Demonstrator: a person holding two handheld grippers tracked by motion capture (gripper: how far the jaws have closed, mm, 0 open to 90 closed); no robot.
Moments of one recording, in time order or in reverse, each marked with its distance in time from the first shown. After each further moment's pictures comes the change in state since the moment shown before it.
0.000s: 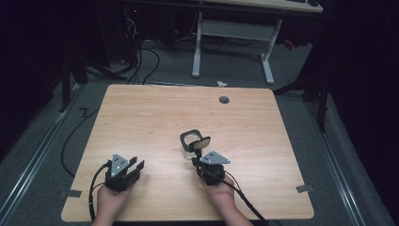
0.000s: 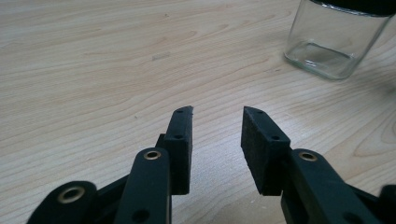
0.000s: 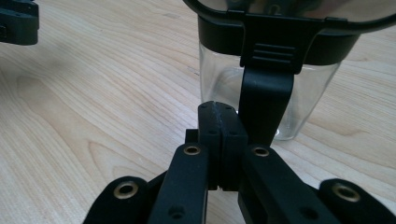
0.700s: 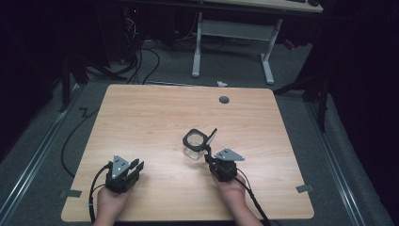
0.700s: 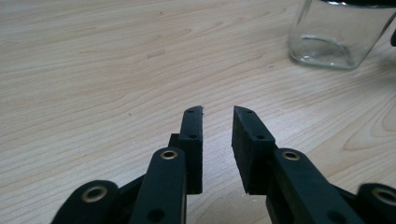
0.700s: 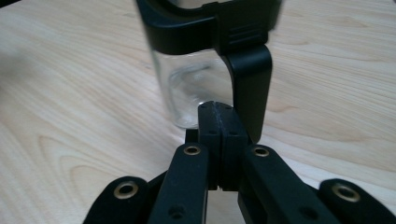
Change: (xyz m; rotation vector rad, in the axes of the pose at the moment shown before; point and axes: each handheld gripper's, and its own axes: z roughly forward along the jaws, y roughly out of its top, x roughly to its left) left arm -0.005 -0.002 -0.003 0.012 -0.007 0.001; right arm -0.039 -0.008 -0.014 0.003 -0.049 0.072
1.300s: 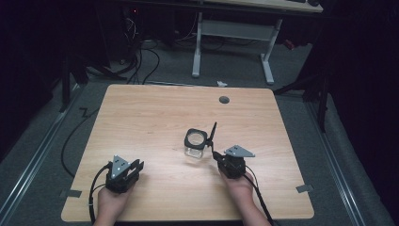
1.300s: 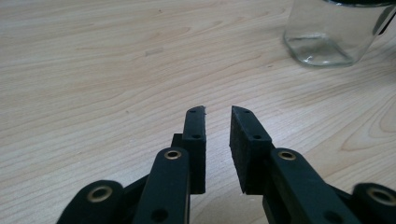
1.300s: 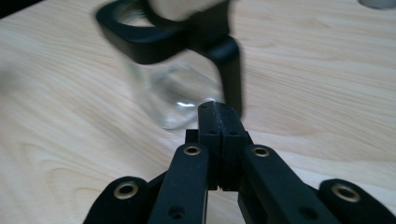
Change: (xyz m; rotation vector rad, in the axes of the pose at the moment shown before) left arm 0.004 -0.002 0.002 0.012 0.006 -0.016; right arm -0.017 0.005 -0.013 -0.013 -0.001 0.027
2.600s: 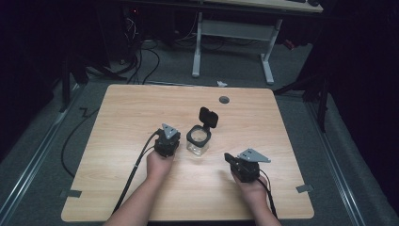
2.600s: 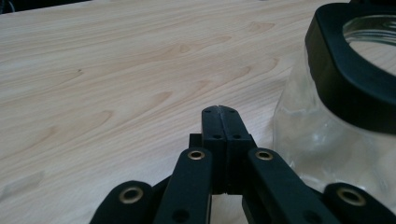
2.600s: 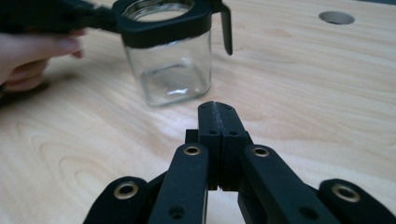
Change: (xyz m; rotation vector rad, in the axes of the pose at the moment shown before) left arm -0.080 -0.013 0.160 0.025 0.006 0.033; right arm -0.025 -0.011 -0.037 -0.028 -0.026 -0.035
